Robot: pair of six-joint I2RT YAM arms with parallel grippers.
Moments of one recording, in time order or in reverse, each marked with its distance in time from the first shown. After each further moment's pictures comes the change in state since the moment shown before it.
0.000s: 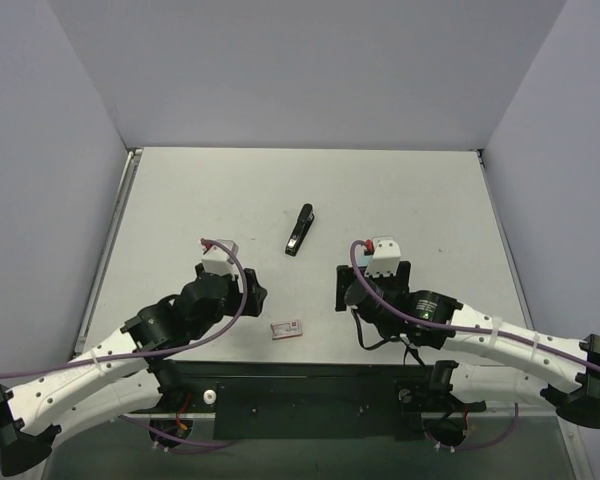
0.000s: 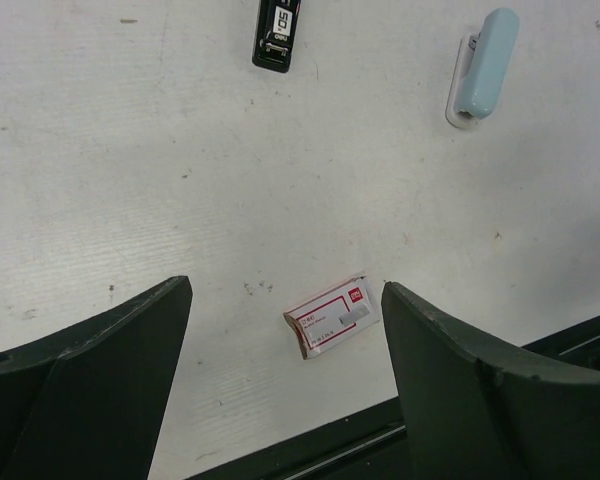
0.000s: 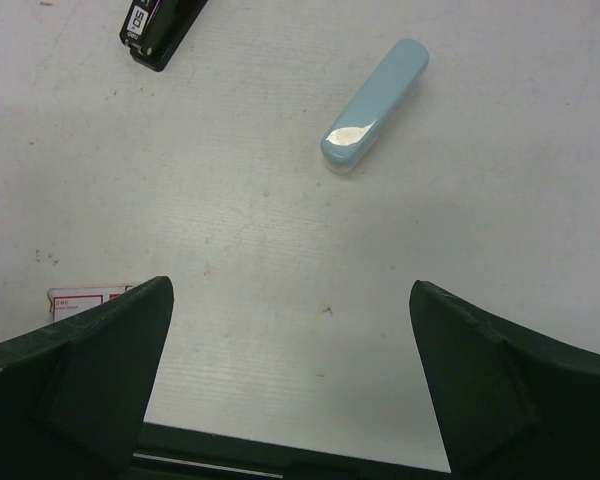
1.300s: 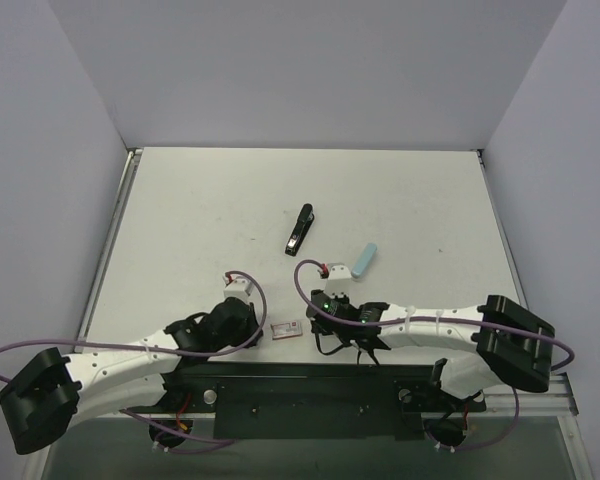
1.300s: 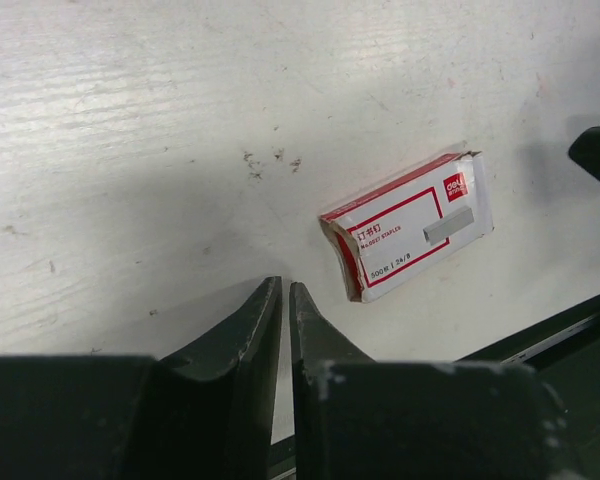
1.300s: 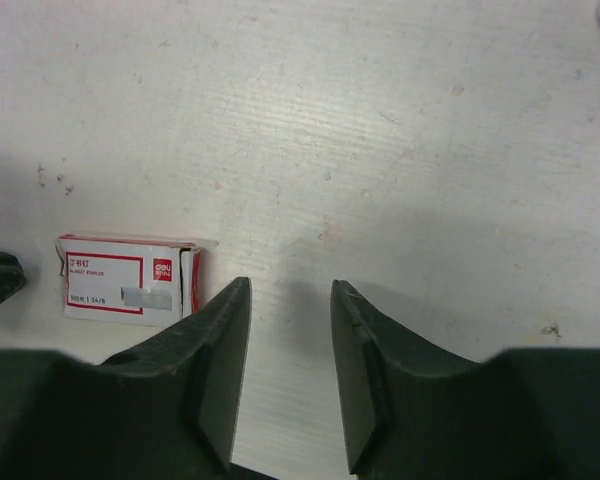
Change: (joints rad) left arm 0.000 0.240 -0.358 0.344 0.219 -0.169; right arm 0.019 0.426 -0.198 0.548 -0.271 0.106
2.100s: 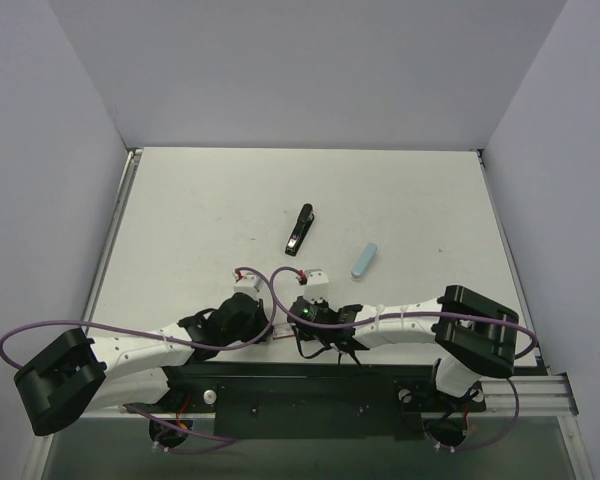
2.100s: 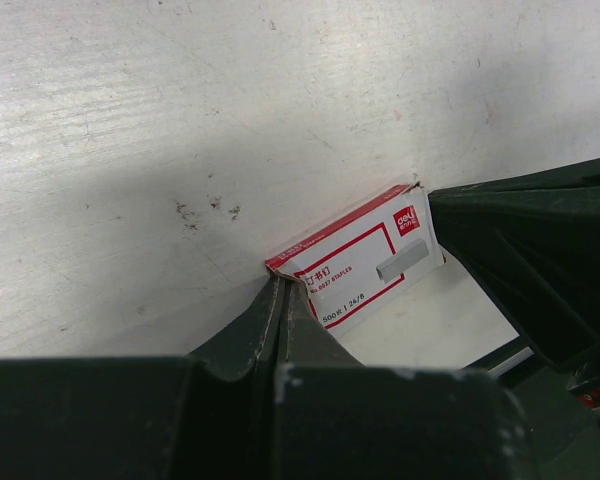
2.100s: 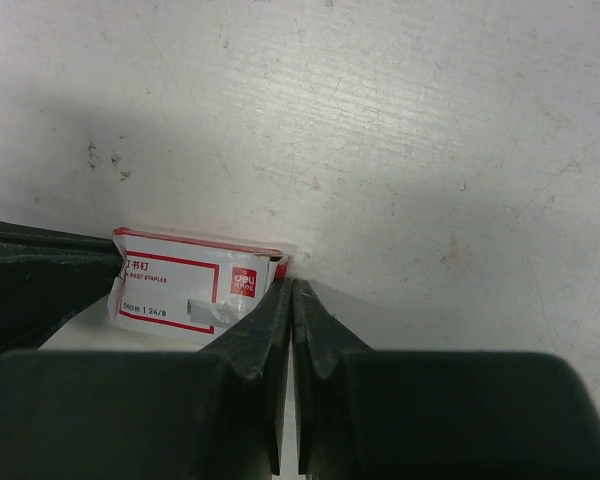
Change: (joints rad) left arm 0.005 0.141 0.014 0.169 0.047 -0.006; right arm 0.051 0.168 0.071 0.101 -0.048 0.000
